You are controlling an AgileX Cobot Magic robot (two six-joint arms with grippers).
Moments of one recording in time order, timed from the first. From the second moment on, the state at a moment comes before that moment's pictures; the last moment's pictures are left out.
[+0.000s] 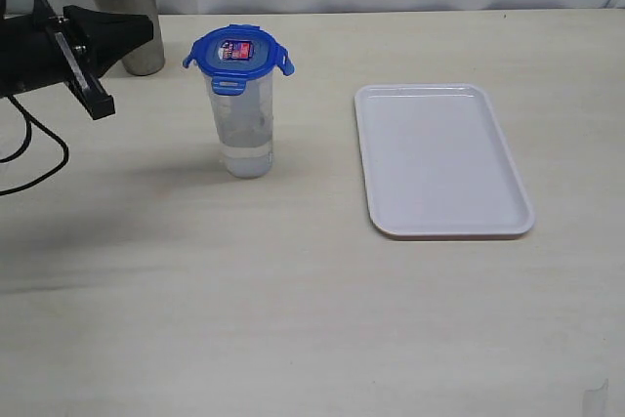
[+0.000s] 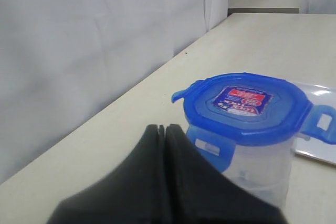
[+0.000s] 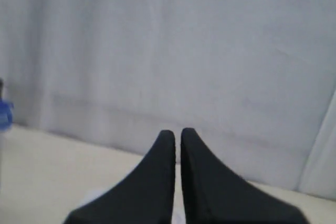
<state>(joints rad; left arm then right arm) 0.09 1.85 -0.82 1.18 -1.14 -0.42 0.12 0.00 0.00 -0.24 -0.11 0.05</state>
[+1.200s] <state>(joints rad) 0.03 2.00 -0.92 1.05 -1.13 -0.33 0.12 1.50 -0.87 -1.27 -0.95 0.99</state>
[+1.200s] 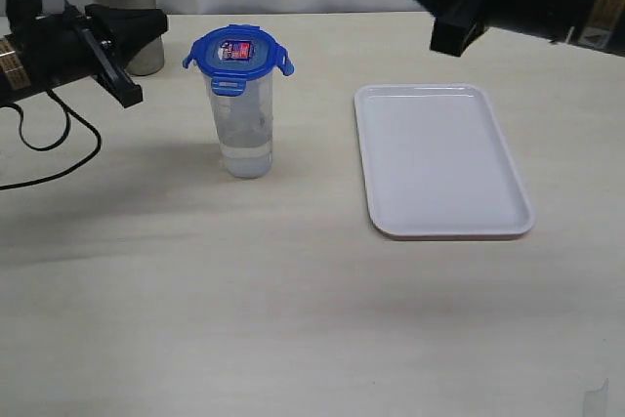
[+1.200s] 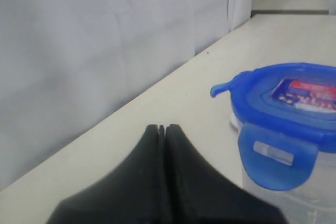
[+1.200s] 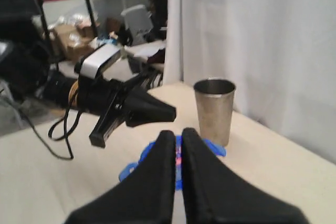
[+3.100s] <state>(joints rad) 0.00 2.04 -0.95 1.21 -1.09 -0.37 0.32 1.93 -1.09 -1.38 -0.82 0.95</state>
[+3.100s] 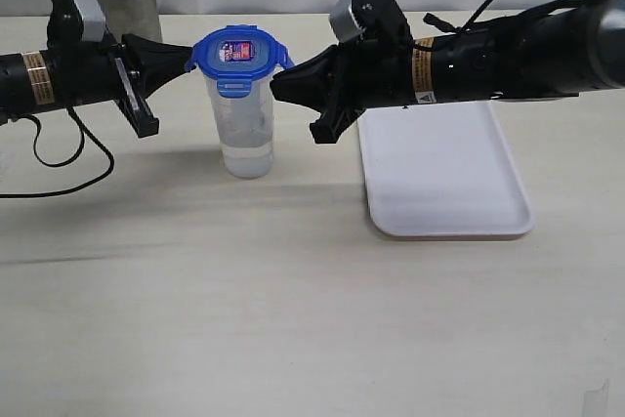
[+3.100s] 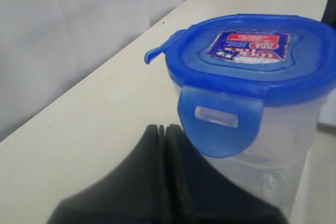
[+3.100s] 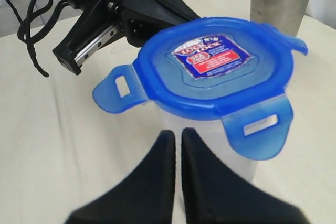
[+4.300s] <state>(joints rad) 0.00 2.04 -0.95 1.12 -0.92 -0.39 0.61 1.59 -1.30 -1.01 0.69 0.79</state>
